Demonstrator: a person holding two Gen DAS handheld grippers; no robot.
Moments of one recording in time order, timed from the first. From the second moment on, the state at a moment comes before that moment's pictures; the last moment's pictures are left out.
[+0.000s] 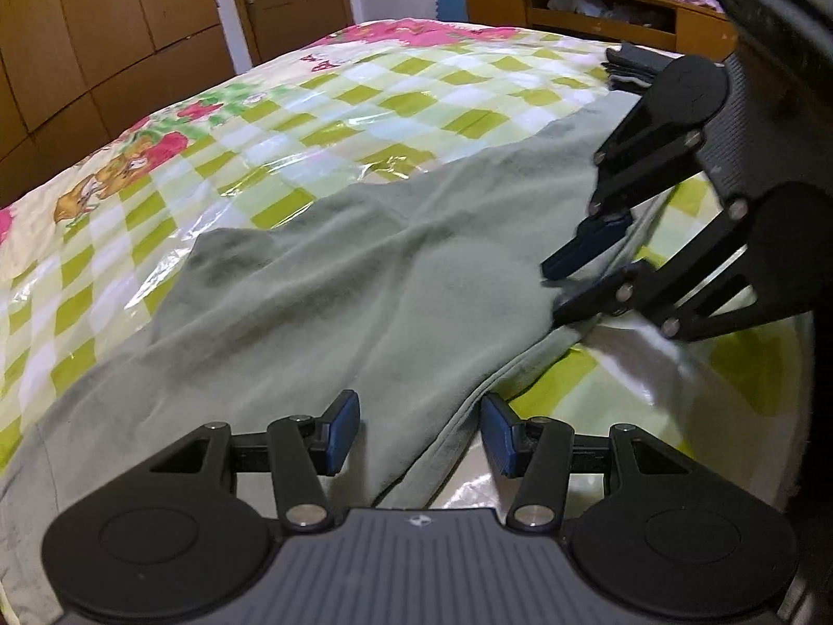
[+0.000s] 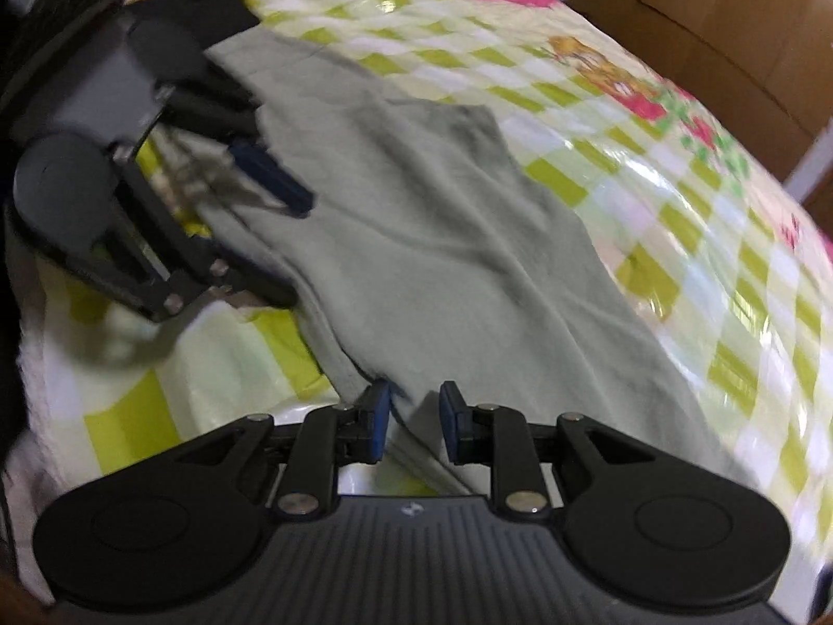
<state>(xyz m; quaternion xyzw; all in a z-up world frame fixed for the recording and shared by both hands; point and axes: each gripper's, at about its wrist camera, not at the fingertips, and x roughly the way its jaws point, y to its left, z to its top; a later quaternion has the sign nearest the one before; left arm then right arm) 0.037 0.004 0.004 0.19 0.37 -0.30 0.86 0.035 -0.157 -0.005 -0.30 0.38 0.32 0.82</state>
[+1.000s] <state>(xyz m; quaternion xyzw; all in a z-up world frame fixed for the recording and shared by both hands) 0.032 0.004 0.010 0.24 0.34 -0.30 0.86 0.050 -0.144 0.012 -0.25 0.37 0.34 0.83</state>
